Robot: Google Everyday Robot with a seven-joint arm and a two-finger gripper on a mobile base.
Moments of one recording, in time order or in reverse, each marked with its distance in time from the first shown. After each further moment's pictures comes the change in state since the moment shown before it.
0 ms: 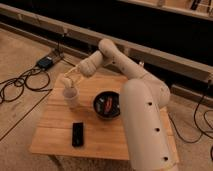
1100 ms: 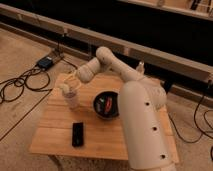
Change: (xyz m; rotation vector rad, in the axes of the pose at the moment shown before) arm -0.018 -0.013 0.029 -0.001 0.043 0.020
